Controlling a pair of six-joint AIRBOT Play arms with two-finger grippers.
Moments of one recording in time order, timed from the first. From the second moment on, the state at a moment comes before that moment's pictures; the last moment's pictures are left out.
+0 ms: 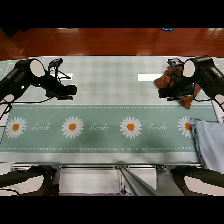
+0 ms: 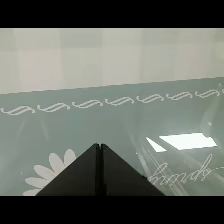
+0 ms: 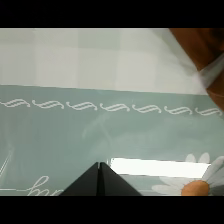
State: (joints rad) left arm -0.18 -1.40 1.20 1.35 -1.21 -1.68; right arm 0.18 -1.38 1.24 -1.66 1.34 1.74
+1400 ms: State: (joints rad) left arm -0.06 -1.06 0.84 1.32 -0.97 -1.54; right arm -0.23 -1.64 1.35 -1.49 0.78 1.72
